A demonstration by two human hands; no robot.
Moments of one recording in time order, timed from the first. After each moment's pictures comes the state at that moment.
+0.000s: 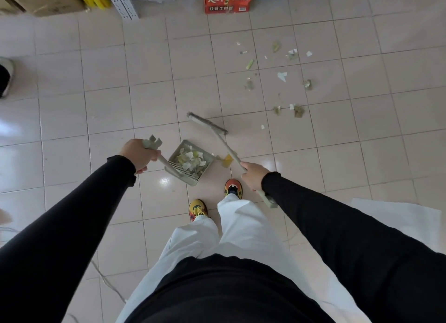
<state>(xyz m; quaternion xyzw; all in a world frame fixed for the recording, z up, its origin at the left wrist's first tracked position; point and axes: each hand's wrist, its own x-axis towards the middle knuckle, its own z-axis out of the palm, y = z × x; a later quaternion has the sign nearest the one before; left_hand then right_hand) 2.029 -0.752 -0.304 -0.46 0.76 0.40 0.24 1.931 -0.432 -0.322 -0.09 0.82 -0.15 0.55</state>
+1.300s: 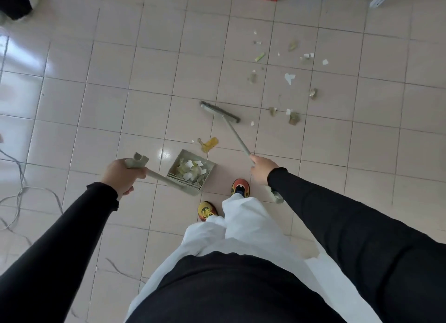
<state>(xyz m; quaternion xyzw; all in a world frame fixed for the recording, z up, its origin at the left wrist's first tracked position) 2.076 -0.507 -0.290 -0.62 0.64 0.44 0.15 1.817 -0.240 -0.353 -0.23 0.82 -0.02 0.53</state>
